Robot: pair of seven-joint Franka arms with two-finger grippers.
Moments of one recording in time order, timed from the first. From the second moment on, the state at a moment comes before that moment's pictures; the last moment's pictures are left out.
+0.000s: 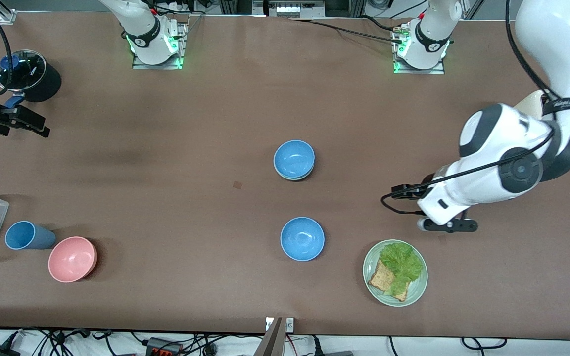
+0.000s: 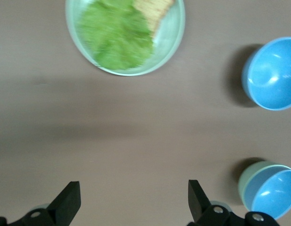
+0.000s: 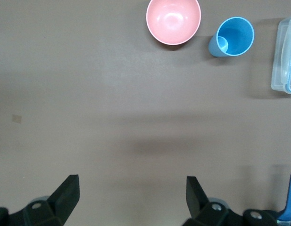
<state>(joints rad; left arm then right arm) 0.26 0.57 -0.62 -1.38 0.20 1.76 -0.39 -0.03 0.01 -0.05 -1.69 0.00 1.69 -0.05</state>
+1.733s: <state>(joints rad) 0.10 0.05 -0.12 -1.76 -0.01 1.72 -0.01 -0.02 0.01 -0.05 -1.69 -0.01 1.69 -0.05</state>
